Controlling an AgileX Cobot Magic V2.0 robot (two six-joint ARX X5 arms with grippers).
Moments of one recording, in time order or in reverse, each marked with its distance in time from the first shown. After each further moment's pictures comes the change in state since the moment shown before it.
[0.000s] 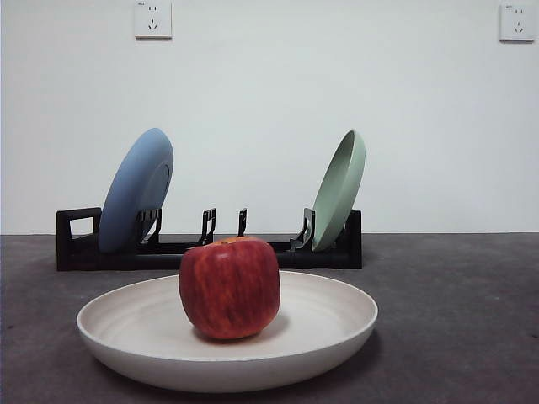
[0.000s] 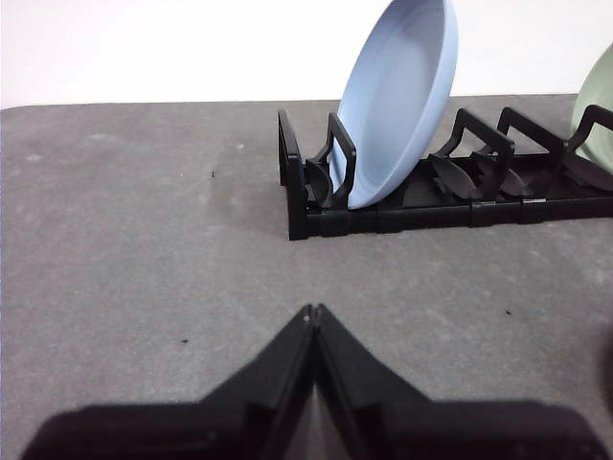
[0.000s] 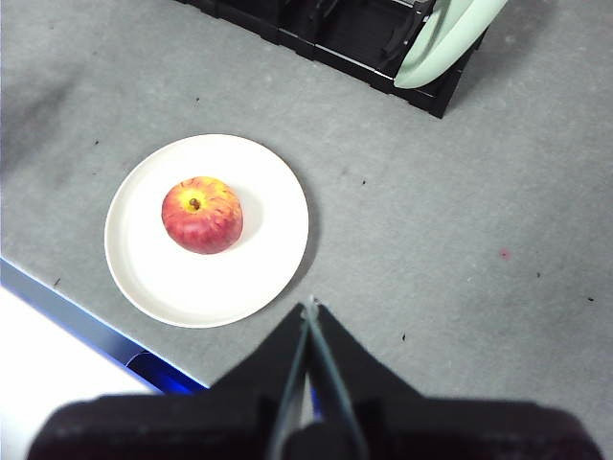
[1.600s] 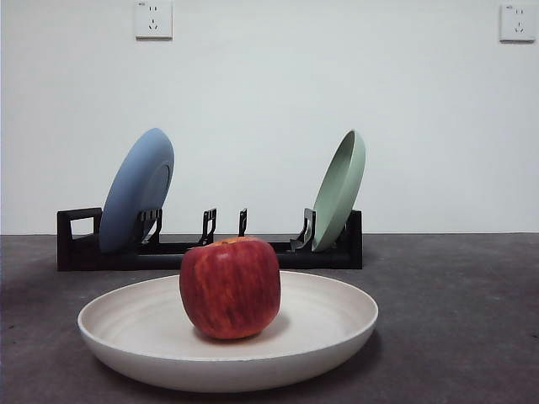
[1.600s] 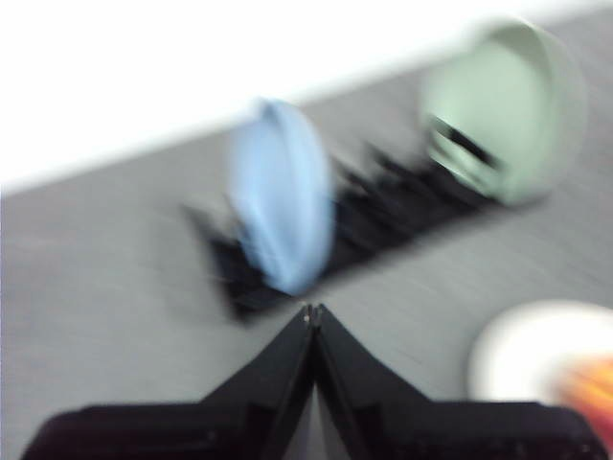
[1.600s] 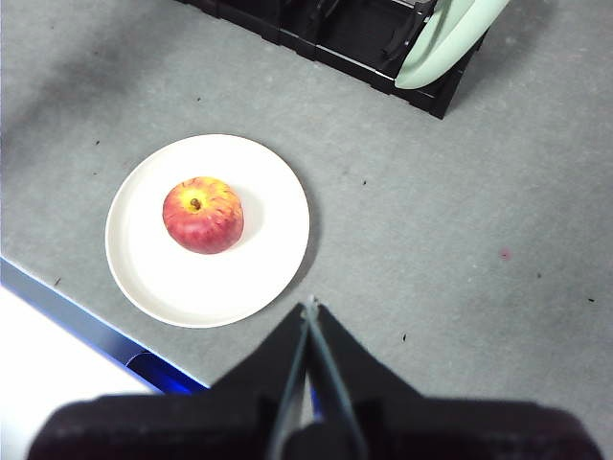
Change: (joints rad) left arm -0.091 0.497 0.748 -0.383 0.069 0.193; right arm 0.000 0.000 0.000 0.000 0.000 0.000
